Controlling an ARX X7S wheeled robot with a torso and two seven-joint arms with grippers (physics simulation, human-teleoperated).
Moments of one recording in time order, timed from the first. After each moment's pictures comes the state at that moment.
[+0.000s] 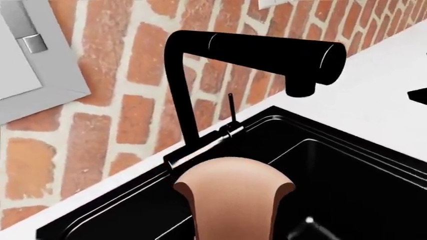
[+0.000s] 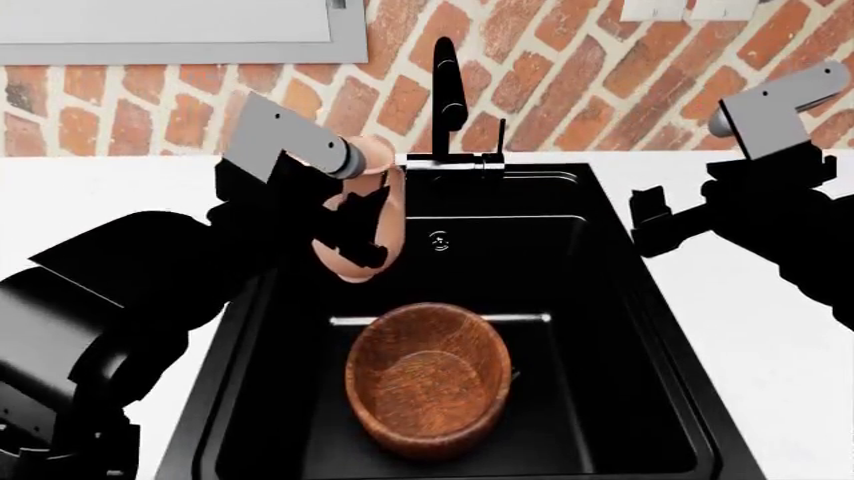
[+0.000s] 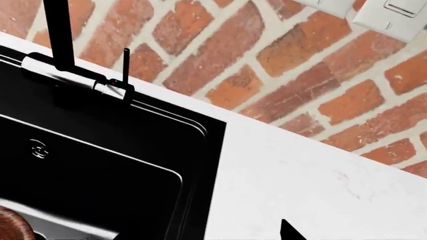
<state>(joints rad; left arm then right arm) -0.96 -0.36 0.29 0.26 -0.54 -1.17 0.19 1.09 0.71 -0.36 -0.06 0.60 1.23 -0.10</state>
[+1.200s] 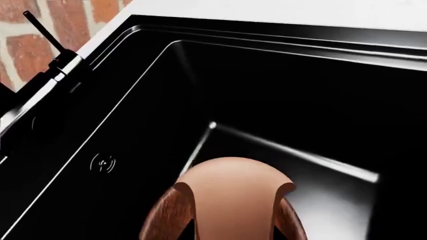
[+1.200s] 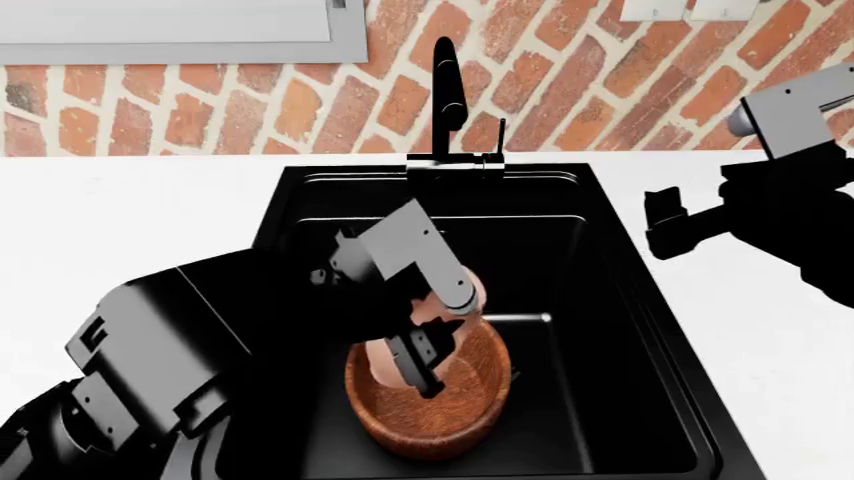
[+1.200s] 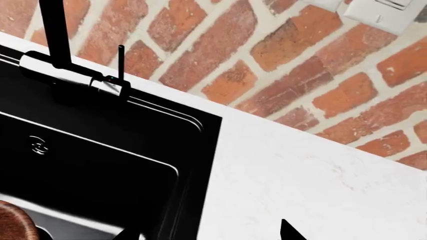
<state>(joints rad) -1.06 -0.36 0.71 0.29 -0.56 -1.29 0.37 1.09 0.74 -0.33 -0.08 0.63 1.26 -0.11</state>
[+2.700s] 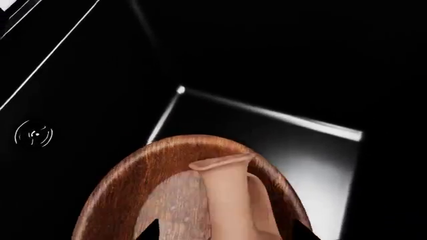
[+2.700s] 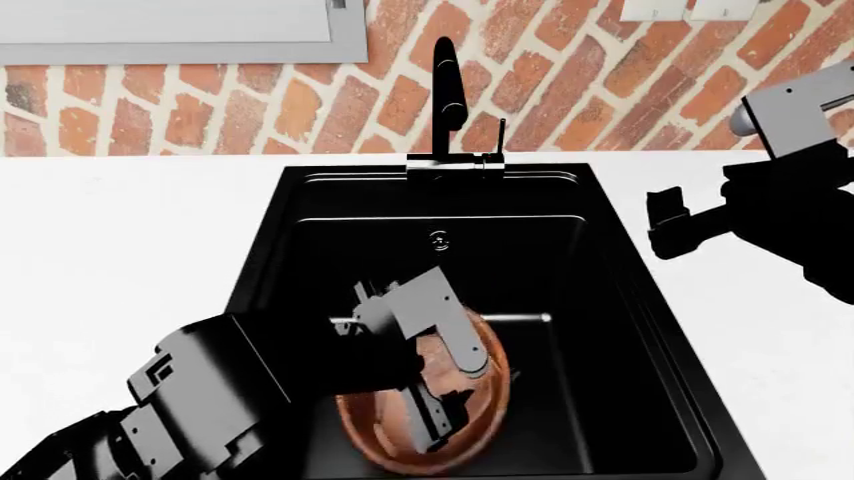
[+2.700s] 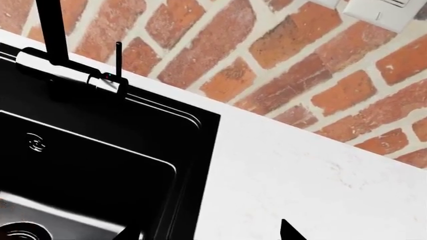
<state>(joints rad) -0.97 -0.36 0.86 0.24 -0.52 -1.19 0.36 1.10 0.75 -0.35 -0.07 0.64 1.26 -0.11</state>
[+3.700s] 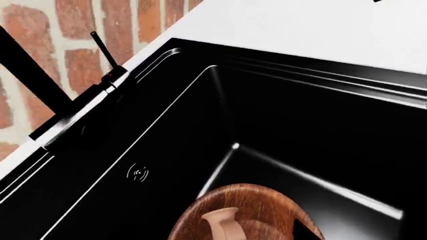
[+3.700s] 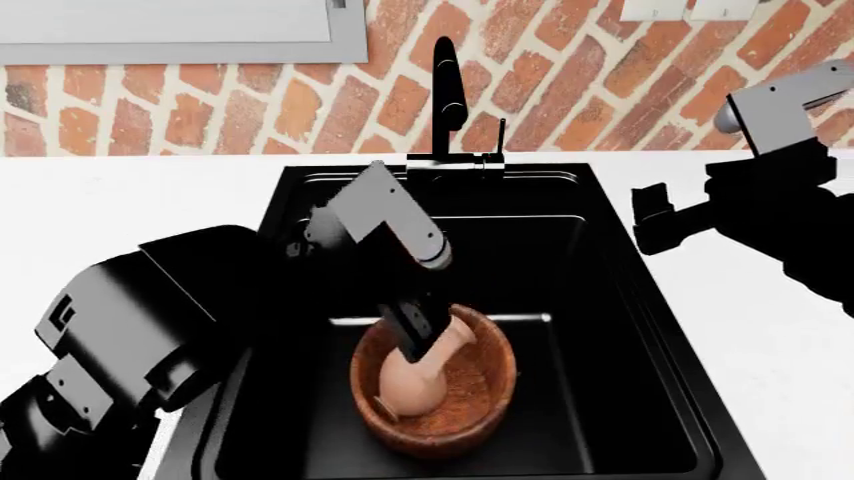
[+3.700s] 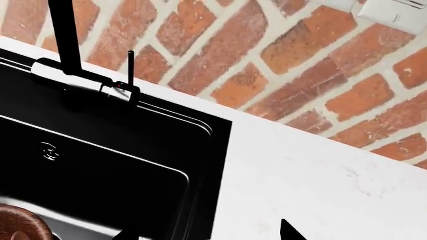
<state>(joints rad) -1.07 -0.38 0.63 0.23 -0.60 -1.22 0.33 1.10 0.72 -0.35 -0.04 0.65 1.24 -0.10</state>
